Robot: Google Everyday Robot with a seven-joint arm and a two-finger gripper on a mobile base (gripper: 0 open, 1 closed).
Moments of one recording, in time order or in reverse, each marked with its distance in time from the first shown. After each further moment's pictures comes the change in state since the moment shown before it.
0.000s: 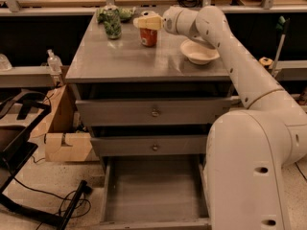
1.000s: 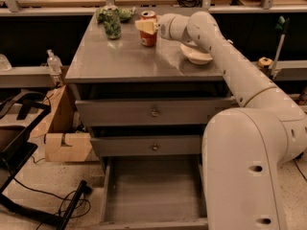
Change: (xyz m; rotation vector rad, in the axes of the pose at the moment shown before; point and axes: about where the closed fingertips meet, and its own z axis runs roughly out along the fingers) arm 0.026 0.009 0.018 0.021 0.044 0.046
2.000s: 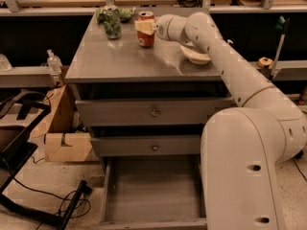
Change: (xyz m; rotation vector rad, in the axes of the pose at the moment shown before) arm 0.004 0.007 0.007 -0.010 0.005 0.004
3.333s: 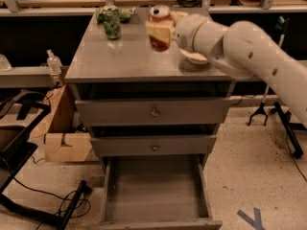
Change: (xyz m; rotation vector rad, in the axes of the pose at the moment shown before) arm -0.053 0.088 -0.178 0.017 -0.140 -0.196
